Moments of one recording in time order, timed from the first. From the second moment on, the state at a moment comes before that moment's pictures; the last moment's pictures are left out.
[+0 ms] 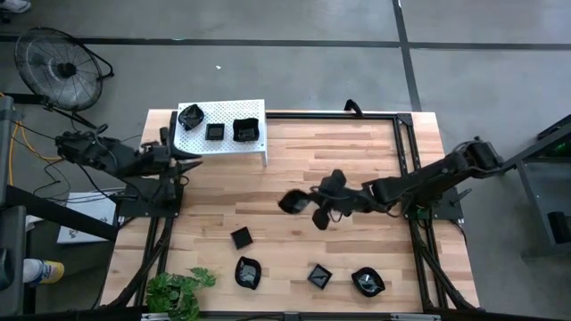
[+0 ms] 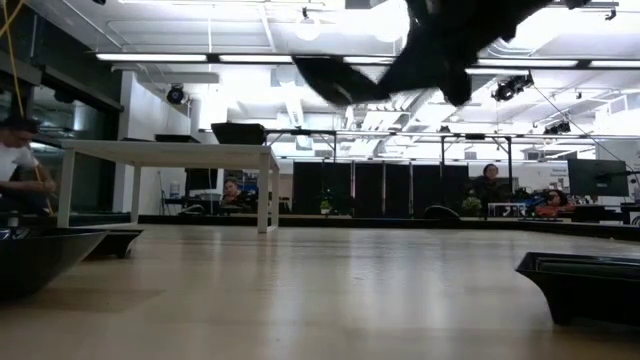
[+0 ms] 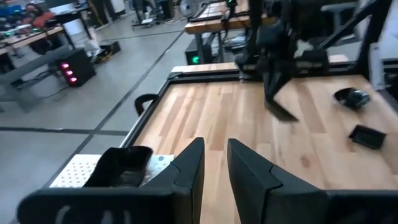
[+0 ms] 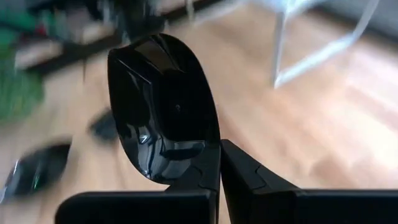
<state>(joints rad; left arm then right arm) -0.43 0.43 0.89 -0.73 -0.68 -0.03 0.27 1.41 0.84 0.00 0.49 0.58</state>
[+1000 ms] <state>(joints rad) -0.34 1.01 0.89 0.15 -1.16 -0.09 -0.02 1.40 0.84 0.87 0.68 -0.46</state>
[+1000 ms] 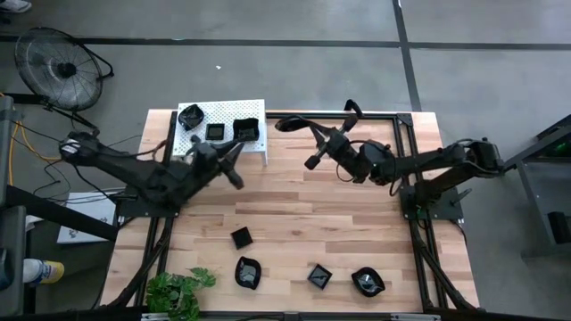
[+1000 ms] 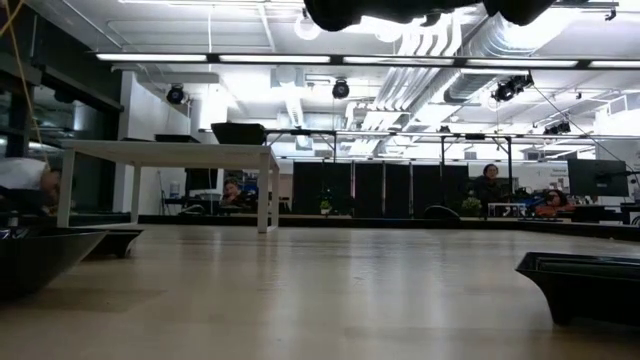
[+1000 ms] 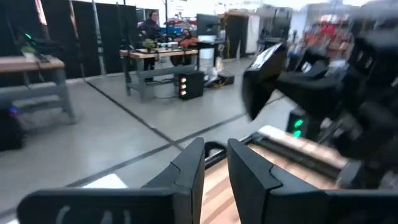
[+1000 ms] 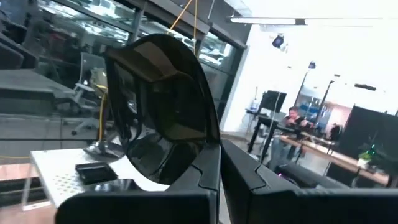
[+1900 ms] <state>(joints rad) 0.07 1.31 0.89 0.54 -0.60 -0.11 -0.10 1.41 0.84 0.92 0.67 -0.58</state>
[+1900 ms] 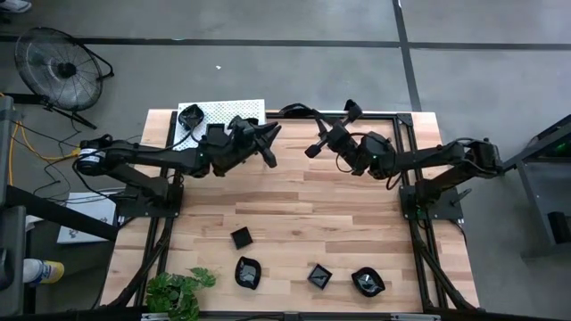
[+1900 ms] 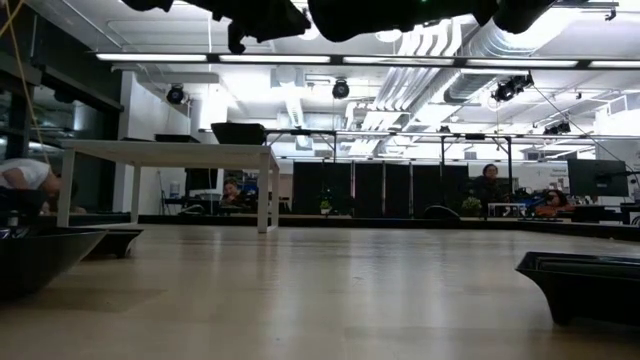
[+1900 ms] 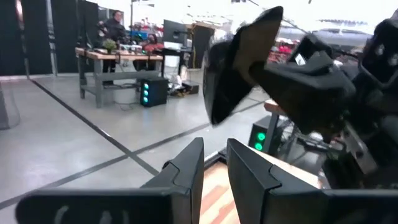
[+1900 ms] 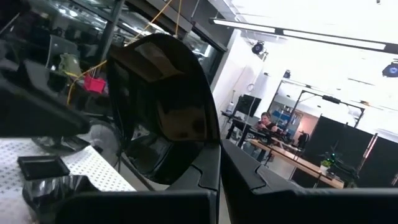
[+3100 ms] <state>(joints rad) 0.07 1.31 0.89 0.55 -0.61 -0.11 -0.10 1.46 0.84 0.92 0.60 -0.56</state>
